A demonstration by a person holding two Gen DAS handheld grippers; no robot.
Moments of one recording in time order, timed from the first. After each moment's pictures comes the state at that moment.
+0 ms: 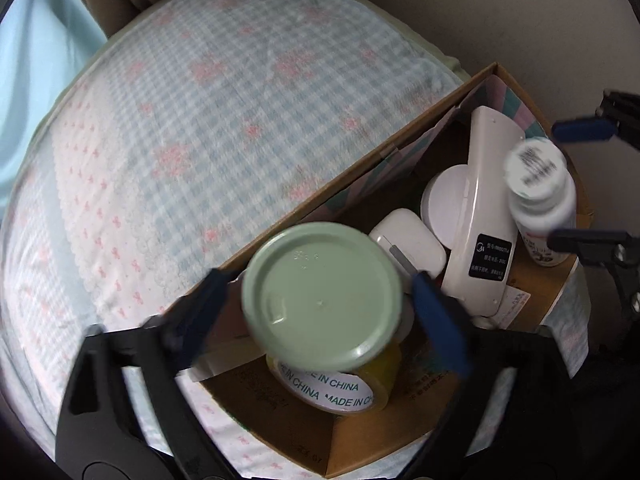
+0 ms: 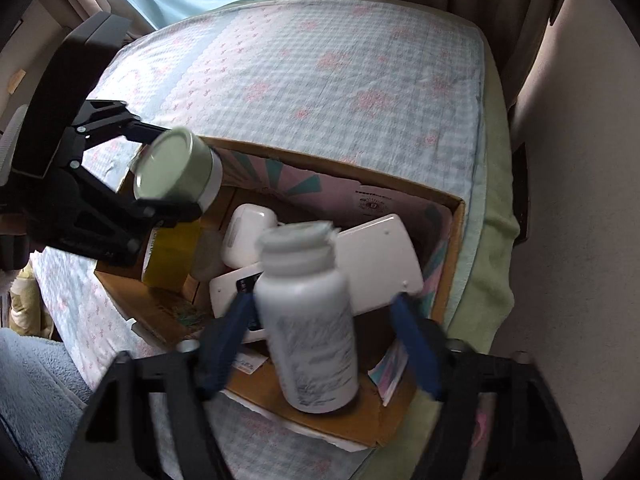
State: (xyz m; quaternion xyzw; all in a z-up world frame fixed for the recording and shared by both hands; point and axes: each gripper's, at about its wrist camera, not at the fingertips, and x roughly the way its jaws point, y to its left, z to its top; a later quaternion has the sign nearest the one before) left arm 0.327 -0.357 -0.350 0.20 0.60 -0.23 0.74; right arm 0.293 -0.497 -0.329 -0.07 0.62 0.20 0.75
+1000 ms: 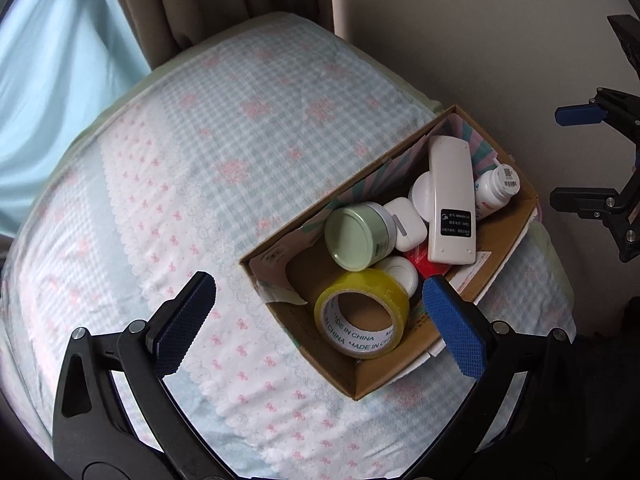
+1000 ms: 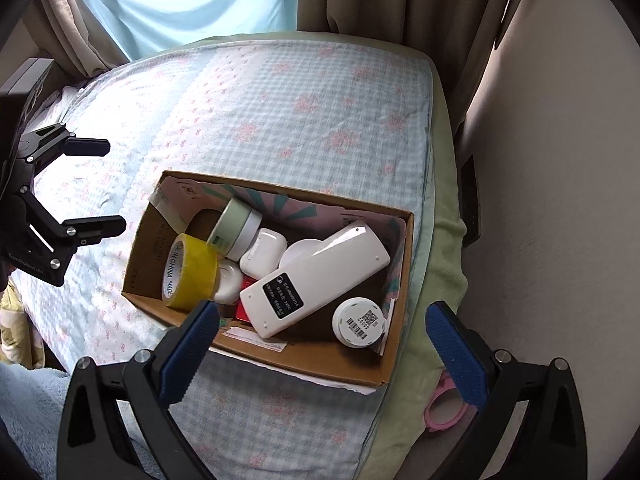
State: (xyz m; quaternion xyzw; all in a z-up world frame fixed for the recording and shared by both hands) left arm 0.274 -0.283 -0.253 0.17 0.53 -0.24 0.79; right arm 0.257 -0.478 -0.248 -0.08 0.59 0.13 0.79
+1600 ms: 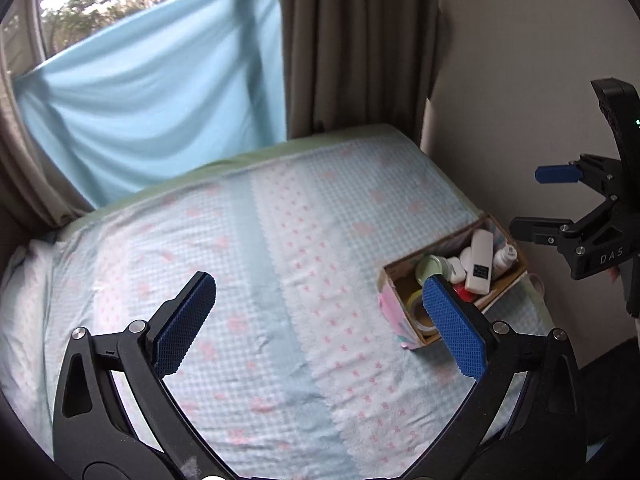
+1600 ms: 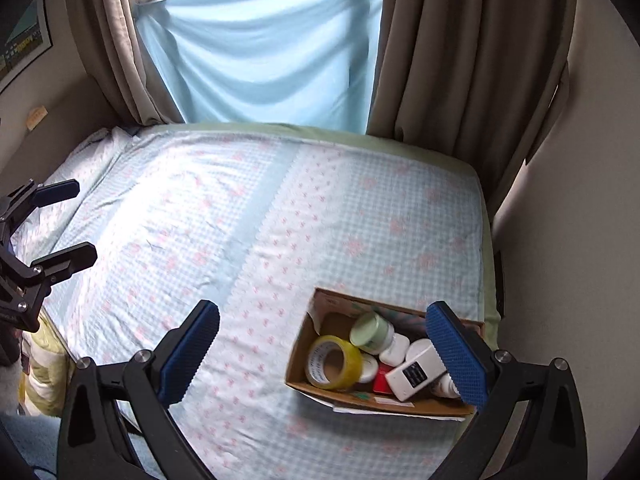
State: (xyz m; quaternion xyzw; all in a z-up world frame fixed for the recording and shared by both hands) left arm 0.171 -0.067 -0.046 0.08 0.39 -0.12 0.91; right arm 0.220 -0.291 -0.085 -0.06 0.48 0.16 0.86
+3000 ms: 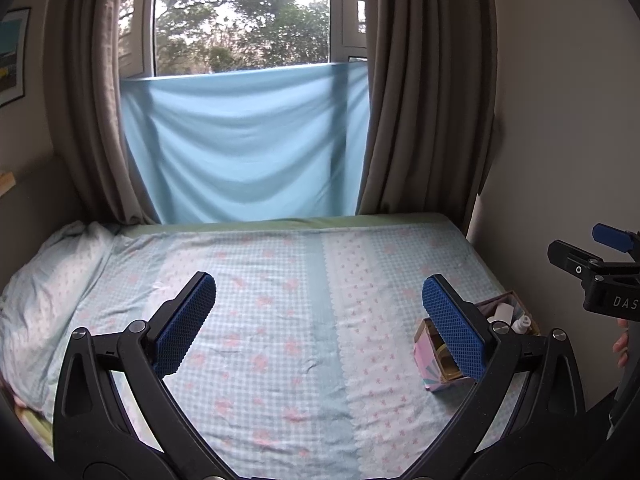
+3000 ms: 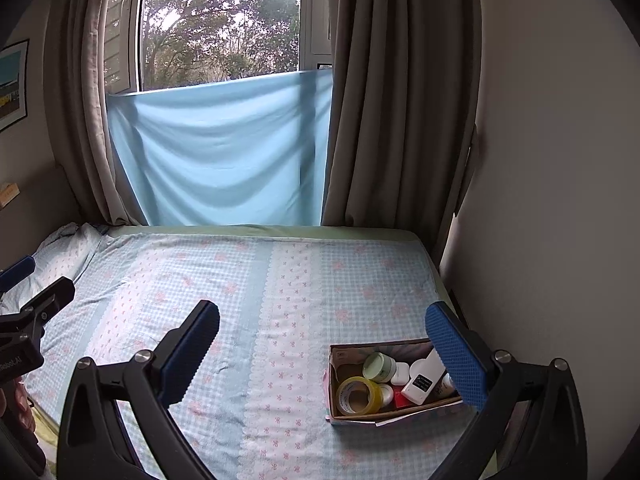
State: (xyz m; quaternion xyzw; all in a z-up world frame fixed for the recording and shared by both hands) left arm 0.053 0.020 0.014 0.00 0.26 -0.02 0.97; right arm 0.102 -0.214 0.007 -0.02 0.33 0.03 0.94
